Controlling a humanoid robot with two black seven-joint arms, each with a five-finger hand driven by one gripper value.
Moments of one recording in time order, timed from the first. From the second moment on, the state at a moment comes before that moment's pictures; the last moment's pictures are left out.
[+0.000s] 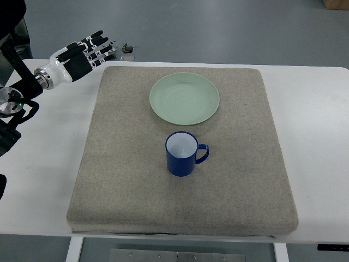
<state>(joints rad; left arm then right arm) -0.90 0.34 -0.93 -0.40 0.01 -0.61 0.21 0.04 0.00 0.01 0.14 -0.01 -0.05 0.01</state>
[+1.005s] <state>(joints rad) -0.88 0.44 -0.91 -0.55 0.22 -0.61 0.04 0.04 0.00 0.01 0.14 -0.01 -0.05 0.01</state>
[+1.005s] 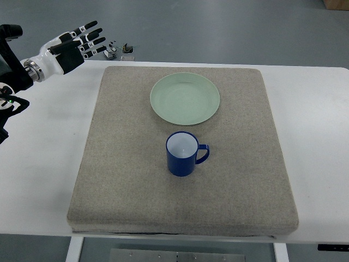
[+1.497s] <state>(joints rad) -0.71 0.48 -0.91 -0.91 0.36 -0.61 -0.04 0.04 0.00 0.01 0.14 -0.01 -0.05 0.01</state>
